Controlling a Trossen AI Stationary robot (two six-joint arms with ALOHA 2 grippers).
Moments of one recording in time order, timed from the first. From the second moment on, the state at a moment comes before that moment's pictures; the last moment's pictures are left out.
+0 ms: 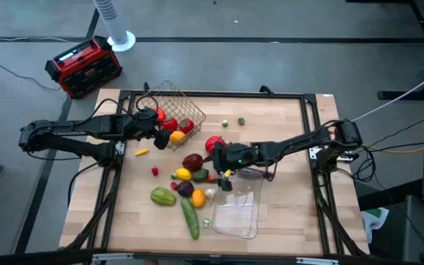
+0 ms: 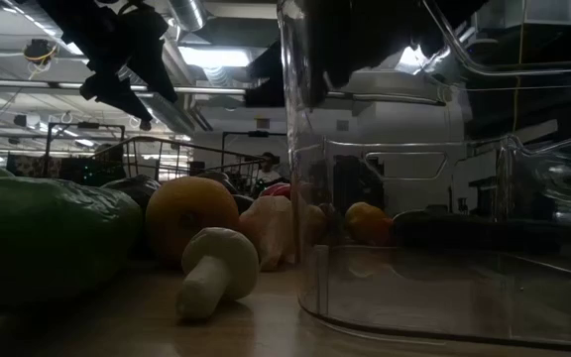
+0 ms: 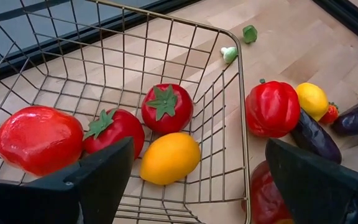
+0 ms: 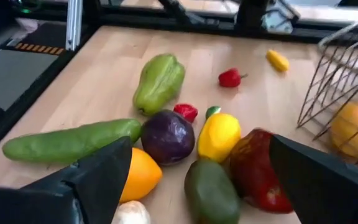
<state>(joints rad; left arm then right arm) 0.15 0.88 0.74 -0.65 -0.41 -0.65 0.12 1.75 1.09 0.20 -0.08 -0.03</state>
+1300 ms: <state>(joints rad) 0.15 0.88 0.74 -0.65 -0.41 -0.65 0.02 2.08 1.61 -0.35 -0.03 -0.06</state>
